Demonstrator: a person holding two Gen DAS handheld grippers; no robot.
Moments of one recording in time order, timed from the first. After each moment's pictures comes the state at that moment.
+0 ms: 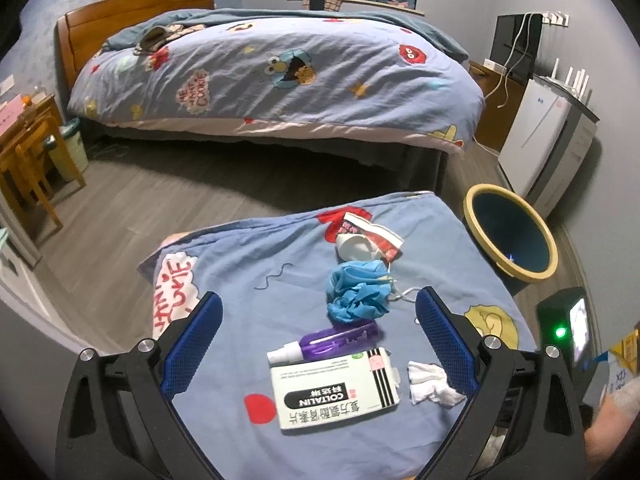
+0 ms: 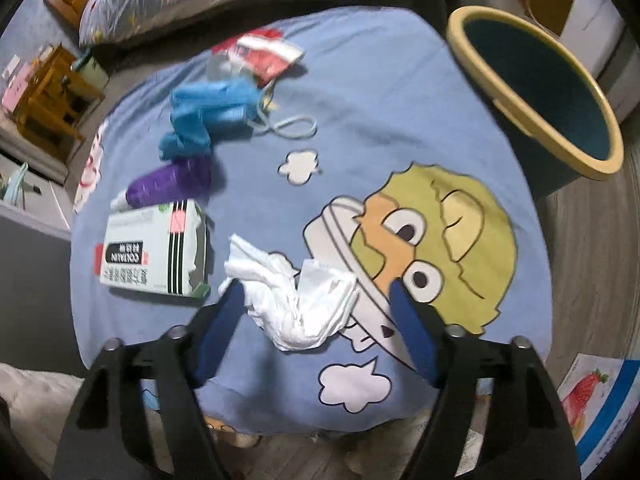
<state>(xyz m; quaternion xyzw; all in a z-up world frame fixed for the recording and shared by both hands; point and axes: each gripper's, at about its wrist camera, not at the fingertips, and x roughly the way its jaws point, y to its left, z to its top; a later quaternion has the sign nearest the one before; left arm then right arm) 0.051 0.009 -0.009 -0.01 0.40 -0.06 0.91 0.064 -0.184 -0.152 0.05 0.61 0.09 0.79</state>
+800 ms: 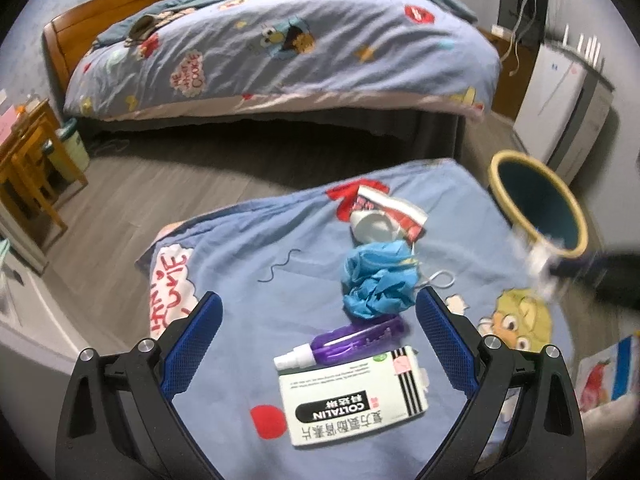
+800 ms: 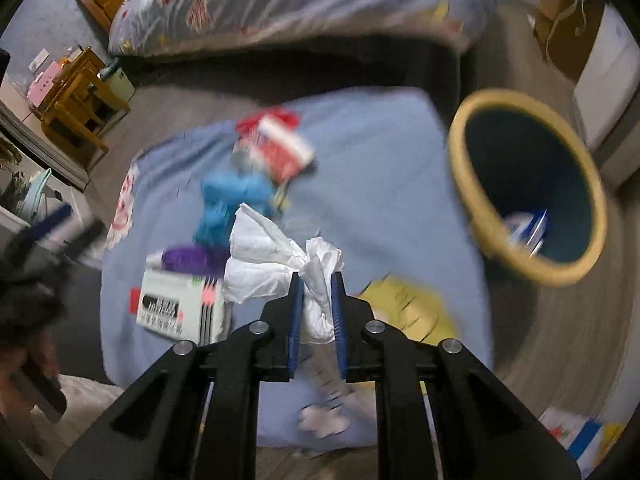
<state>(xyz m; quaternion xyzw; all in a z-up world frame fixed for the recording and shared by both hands) 0.087 -0.004 -0.054 0.04 0.45 -0.04 0.89 0.114 -0.221 -0.052 0.01 0.54 0.12 0.83</state>
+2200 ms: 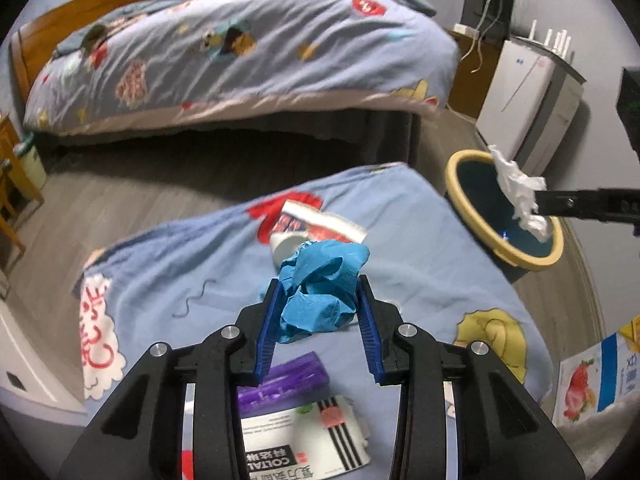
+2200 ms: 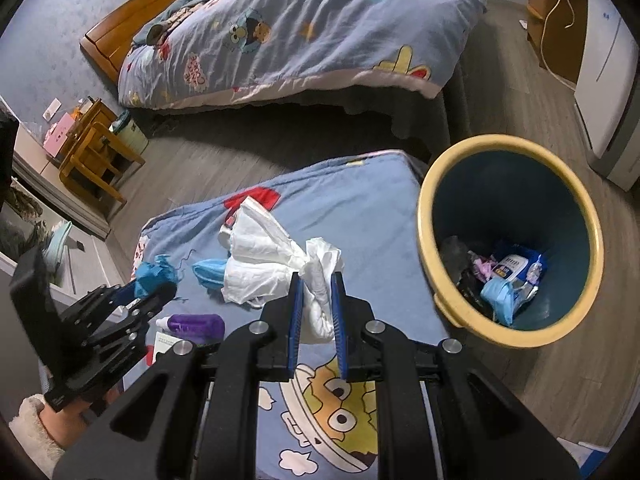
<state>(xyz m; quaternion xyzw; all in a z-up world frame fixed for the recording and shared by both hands) 0.114 -0.061 -0.068 0.02 0.43 -0.12 0.90 0.156 -0.275 -0.035 0.10 0.50 0.14 0.85</state>
